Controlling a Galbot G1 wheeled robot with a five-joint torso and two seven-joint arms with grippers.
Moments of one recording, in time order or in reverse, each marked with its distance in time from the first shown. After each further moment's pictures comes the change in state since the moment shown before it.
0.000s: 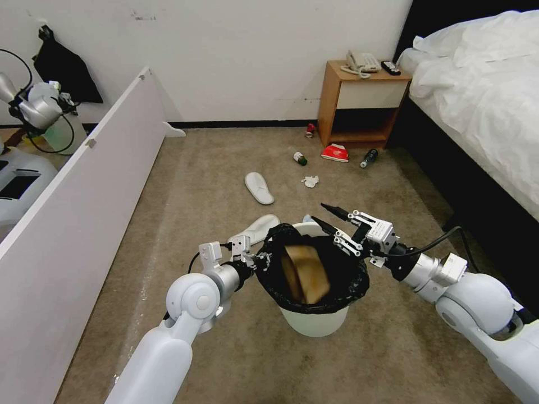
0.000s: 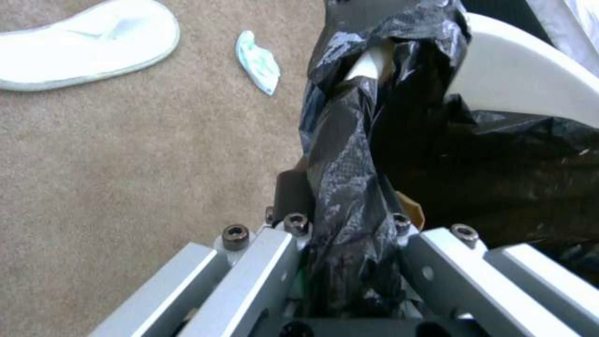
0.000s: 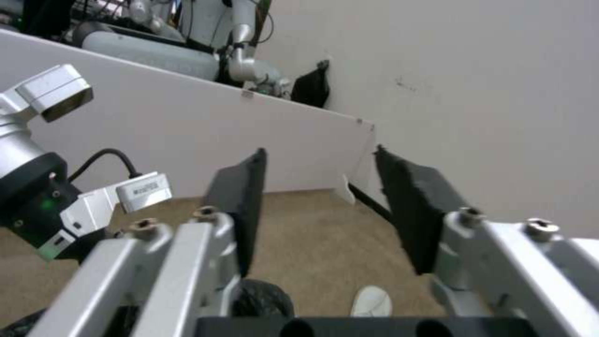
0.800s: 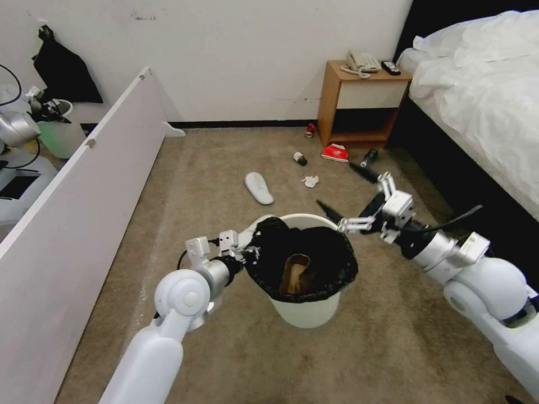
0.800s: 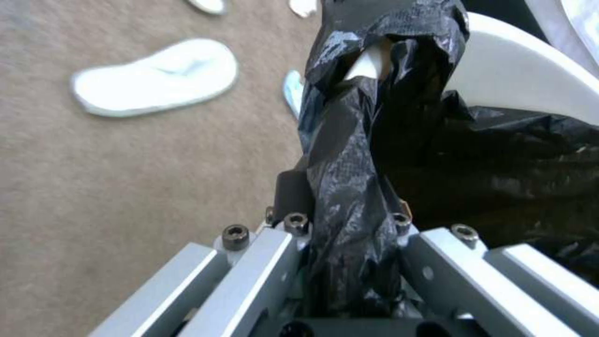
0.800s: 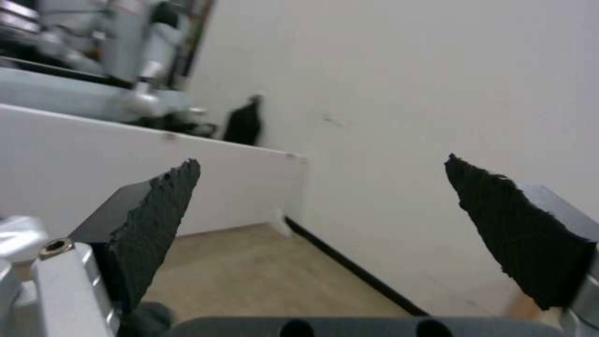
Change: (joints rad) left arm 0.015 0.003 -0.111 -0.060 -0.077 0.010 -0.122; right arm 0.061 0.034 0.114 0.054 0.041 -0.081 0.125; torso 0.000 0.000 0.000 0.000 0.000
